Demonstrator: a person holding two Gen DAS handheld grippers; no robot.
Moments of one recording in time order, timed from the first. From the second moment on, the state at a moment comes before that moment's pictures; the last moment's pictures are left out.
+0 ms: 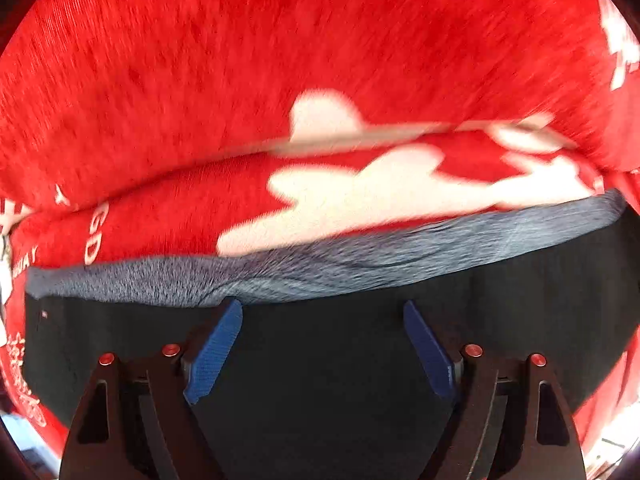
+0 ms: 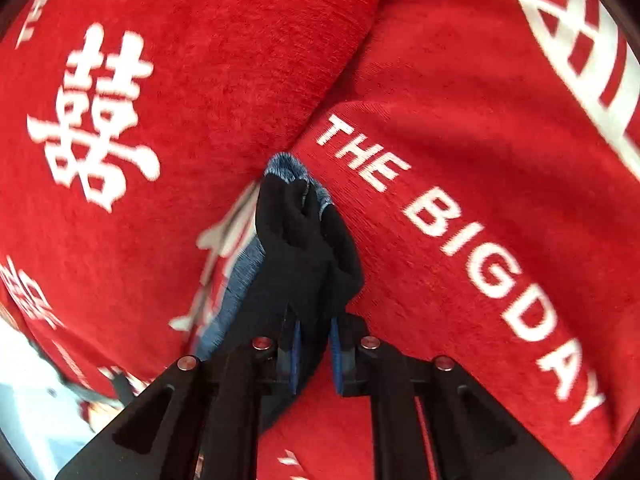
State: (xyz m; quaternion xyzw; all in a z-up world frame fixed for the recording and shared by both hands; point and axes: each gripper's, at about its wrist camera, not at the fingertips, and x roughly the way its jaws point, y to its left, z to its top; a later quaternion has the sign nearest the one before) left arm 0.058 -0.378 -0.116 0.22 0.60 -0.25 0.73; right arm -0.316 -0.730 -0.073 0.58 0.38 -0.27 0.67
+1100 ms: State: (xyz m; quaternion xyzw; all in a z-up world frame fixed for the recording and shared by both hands) left arm 0.221 0.044 -0.095 0.10 0.63 -0.19 0.74; right arm 0.197 -0.232 -0.056 0.16 0.64 0.21 0.73
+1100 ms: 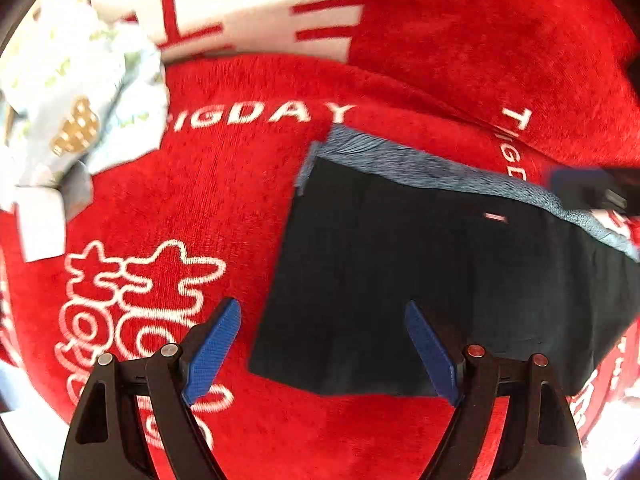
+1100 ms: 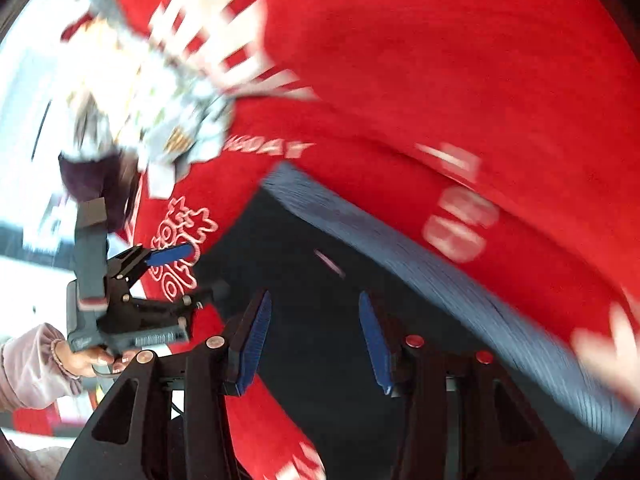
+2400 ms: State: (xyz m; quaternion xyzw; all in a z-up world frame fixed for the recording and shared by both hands) left arm 0.219 0.114 -0.123 0.03 0.64 -0.33 0.70; right arm 0.294 -0.130 -0.112 0.08 0.70 0.27 0.66
